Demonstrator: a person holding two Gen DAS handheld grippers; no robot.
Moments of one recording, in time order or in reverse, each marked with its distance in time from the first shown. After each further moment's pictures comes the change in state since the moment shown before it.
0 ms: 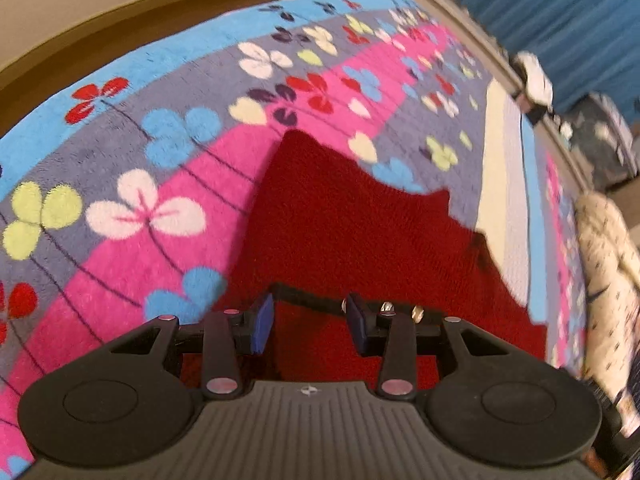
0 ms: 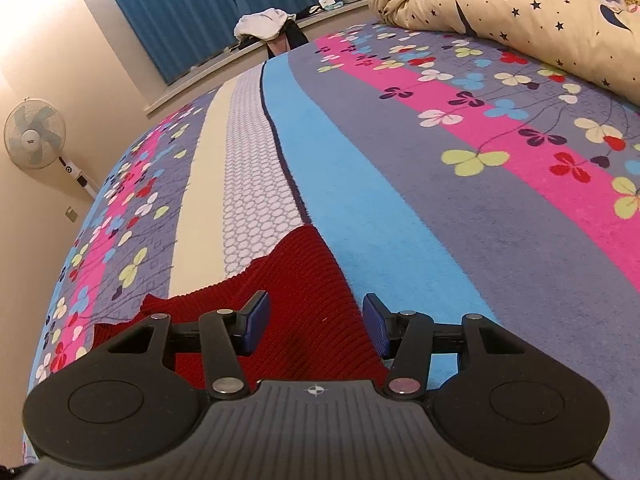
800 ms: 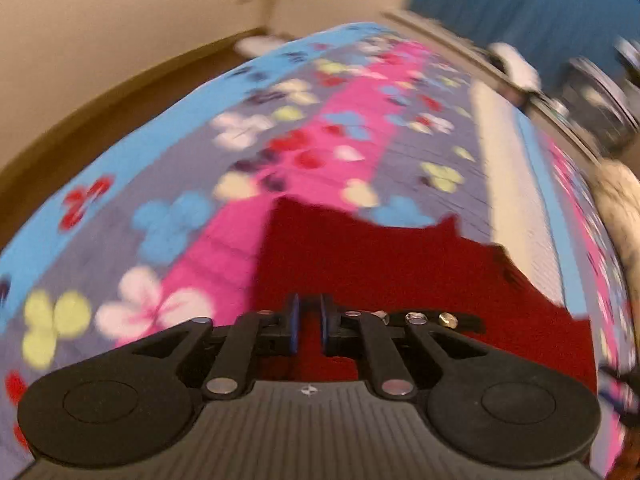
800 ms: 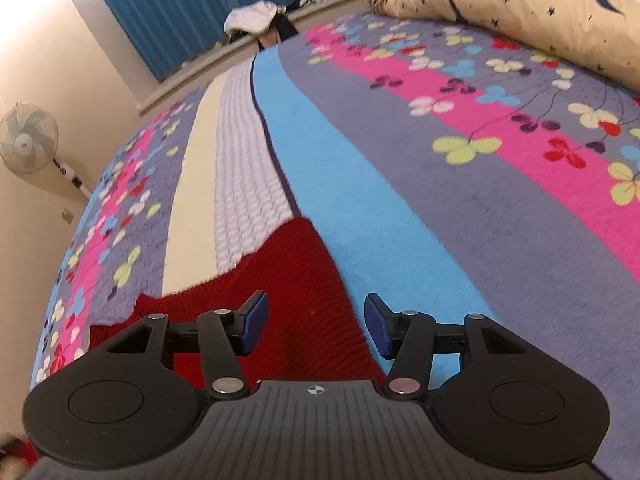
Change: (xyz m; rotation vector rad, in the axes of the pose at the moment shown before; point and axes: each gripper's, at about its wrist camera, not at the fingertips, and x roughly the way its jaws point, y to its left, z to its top) left arm 0.007 -0.012 0.010 0.152 -0.173 0.084; right arm 0.012 -0.006 -0.001 0.022 0.068 -0.008
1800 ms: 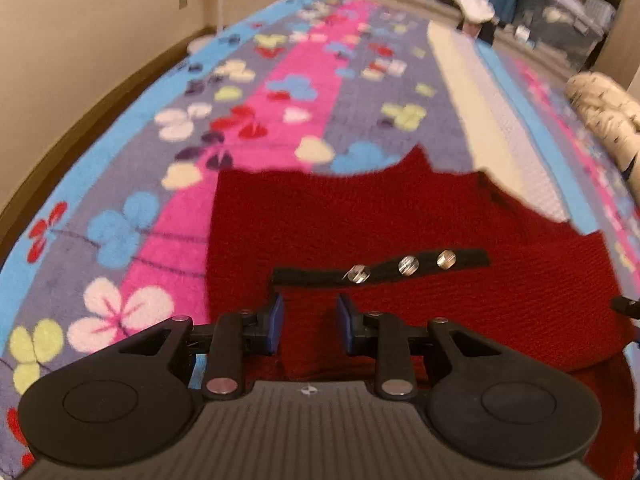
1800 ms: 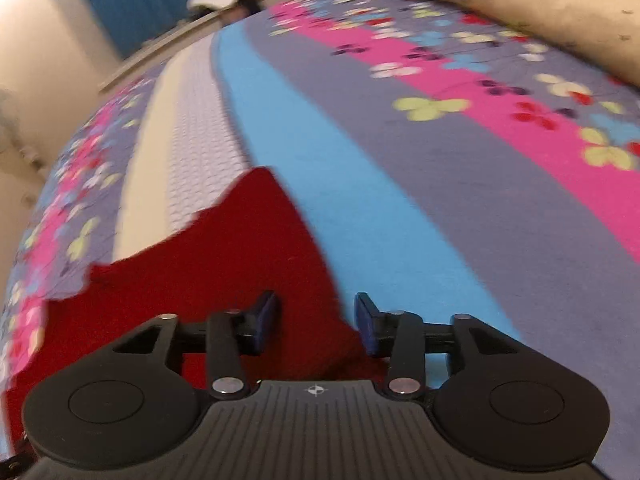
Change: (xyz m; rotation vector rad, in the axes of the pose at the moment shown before) left arm 0.016 -0.043 -0.023 0.289 0.026 -0.016; right arm 0.010 -0.008 -0.020 0.059 -0.010 -0.120
